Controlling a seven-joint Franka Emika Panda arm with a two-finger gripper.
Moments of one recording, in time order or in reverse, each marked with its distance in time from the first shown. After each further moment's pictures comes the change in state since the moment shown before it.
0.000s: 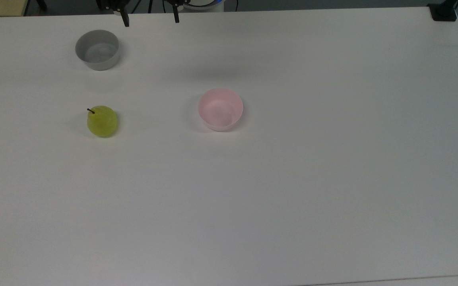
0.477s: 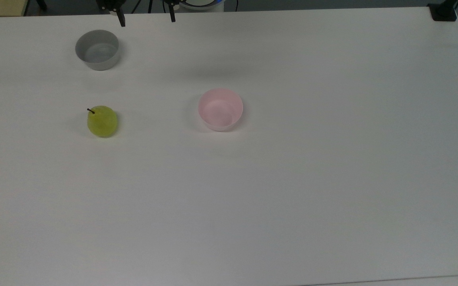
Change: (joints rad) arm -0.014 0.000 0.000 0.000 -0.001 -0.002 -0.043
